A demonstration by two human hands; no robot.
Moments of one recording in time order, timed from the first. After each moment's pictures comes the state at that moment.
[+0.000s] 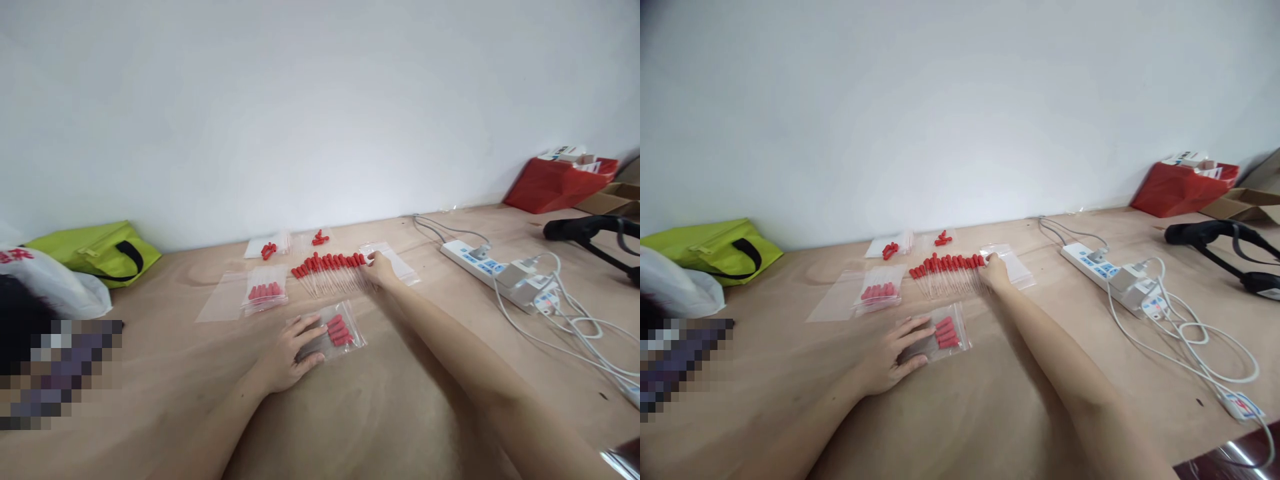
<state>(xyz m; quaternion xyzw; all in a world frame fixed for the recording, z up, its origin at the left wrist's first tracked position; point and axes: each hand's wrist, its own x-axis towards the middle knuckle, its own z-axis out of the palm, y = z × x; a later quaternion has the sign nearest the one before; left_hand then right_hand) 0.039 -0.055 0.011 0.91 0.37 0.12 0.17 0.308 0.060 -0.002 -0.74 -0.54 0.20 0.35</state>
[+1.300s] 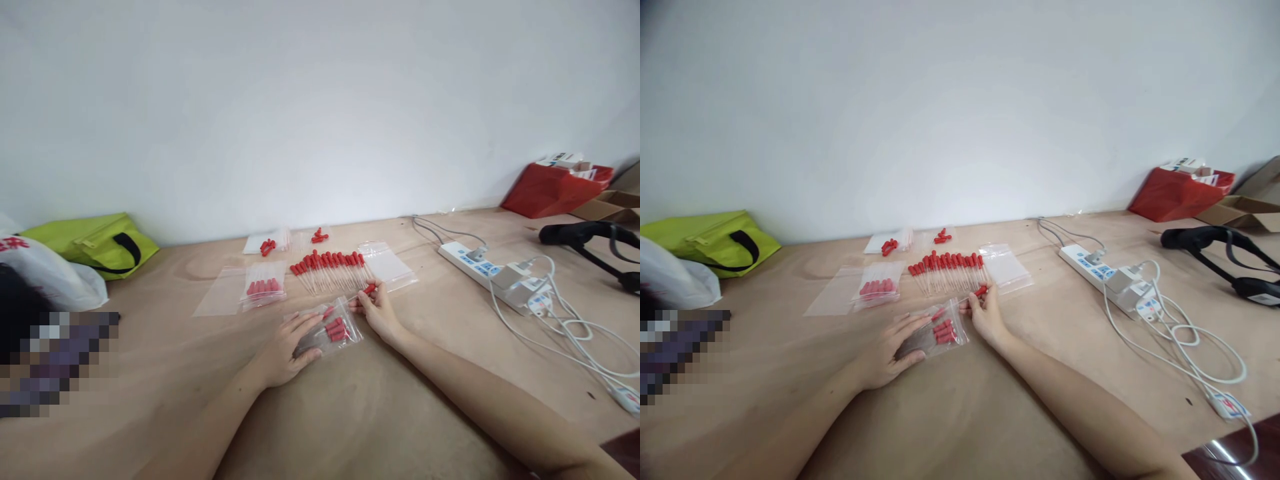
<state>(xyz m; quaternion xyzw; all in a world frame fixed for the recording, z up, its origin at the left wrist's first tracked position) 0.041 -0.057 0.014 0.91 0.37 0.14 0.17 0.259 -0.035 -0.020 -0.46 -0.38 0.49 0.63</state>
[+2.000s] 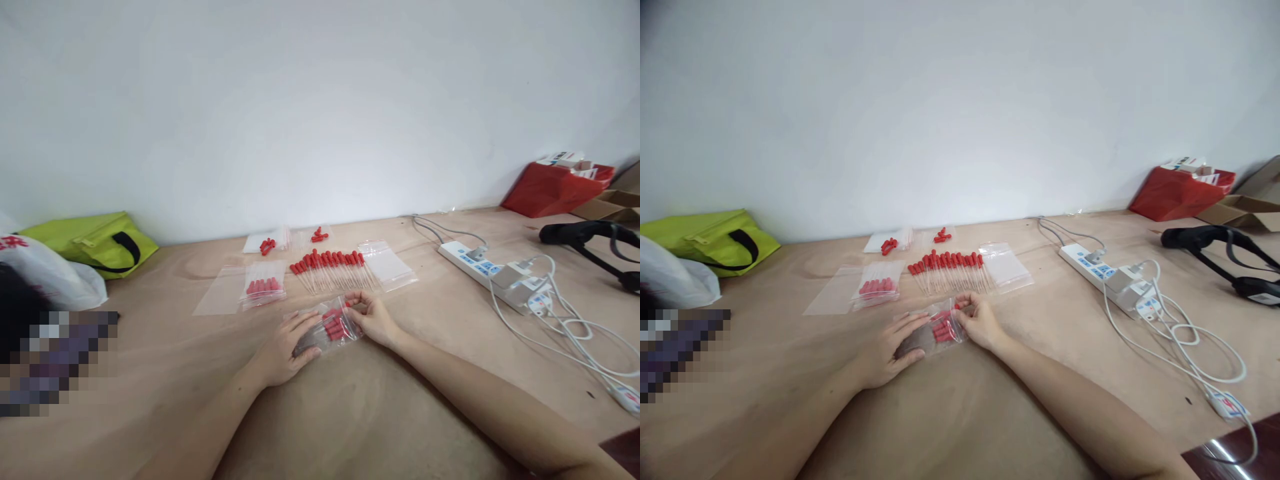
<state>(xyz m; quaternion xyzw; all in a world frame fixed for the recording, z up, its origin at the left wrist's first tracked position) 0.041 -0.057 0.011 0.90 0.37 0.15 0.17 0.258 -0.046 -0.018 -0.48 -0.47 0.55 0.49</state>
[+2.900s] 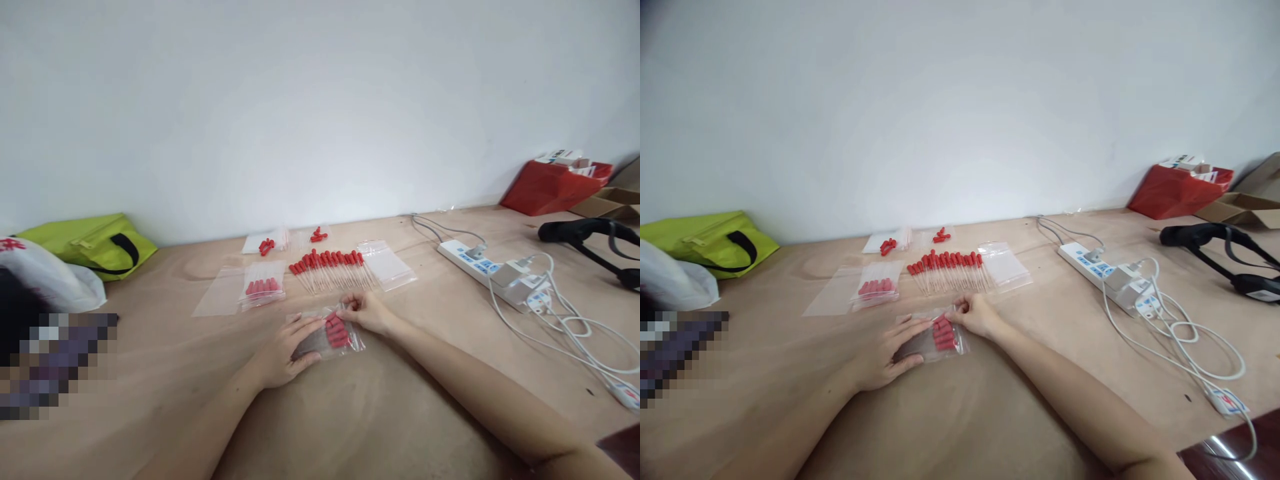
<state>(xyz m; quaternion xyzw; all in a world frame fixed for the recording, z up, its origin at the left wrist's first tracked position) 0.038 -0.056 0.011 0.92 0.33 0.14 0.19 0.267 -0.028 -0.013 -0.52 -0.54 0.53 0.40</state>
